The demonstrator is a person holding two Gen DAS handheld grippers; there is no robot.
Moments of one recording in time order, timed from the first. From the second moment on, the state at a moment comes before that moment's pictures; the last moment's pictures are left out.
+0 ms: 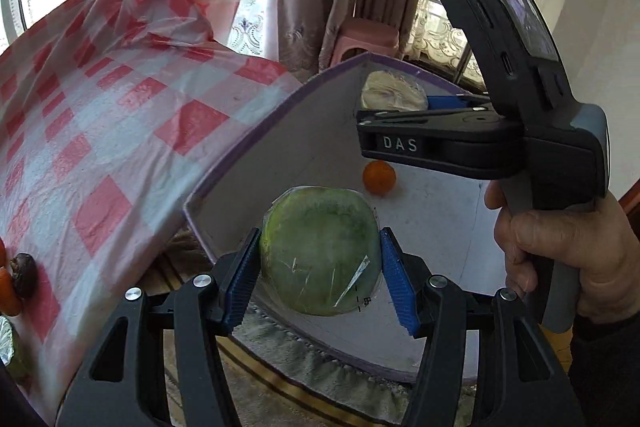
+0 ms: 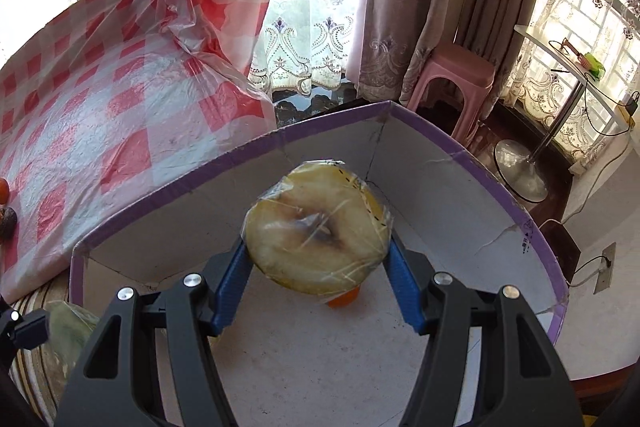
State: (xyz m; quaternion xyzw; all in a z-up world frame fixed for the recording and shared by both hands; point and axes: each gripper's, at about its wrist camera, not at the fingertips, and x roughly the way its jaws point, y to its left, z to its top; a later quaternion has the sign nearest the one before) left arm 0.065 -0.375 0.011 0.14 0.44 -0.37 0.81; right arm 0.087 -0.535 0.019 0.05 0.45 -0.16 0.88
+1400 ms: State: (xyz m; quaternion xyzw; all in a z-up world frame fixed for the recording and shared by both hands) left arm 0.062 -0.428 -0.046 0.31 0.46 -0.33 0.76; right arm 0.114 -0.520 -0.053 -0.02 0.59 -0.13 0.80
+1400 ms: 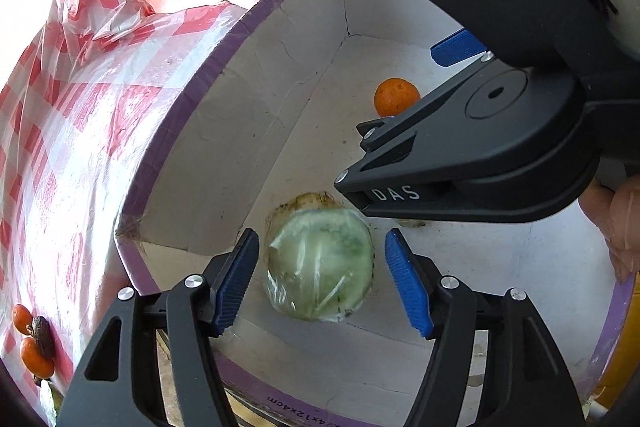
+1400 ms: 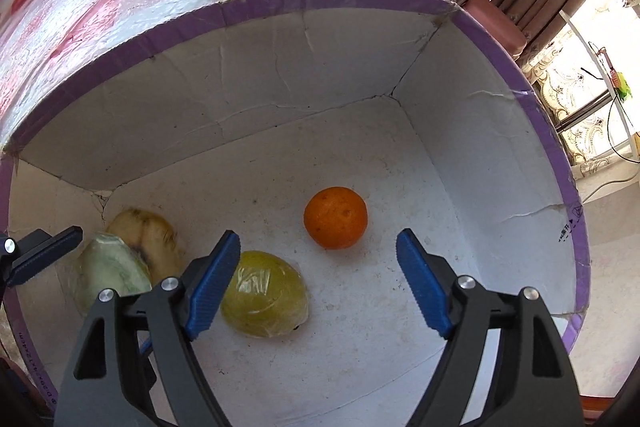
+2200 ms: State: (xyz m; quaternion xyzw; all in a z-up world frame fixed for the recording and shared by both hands) left arm 0.066 -0.366 0.018 0.15 0.37 -0.34 0.85; right arm 0.097 -0.521 0.009 0.01 0.48 -0.15 0.86
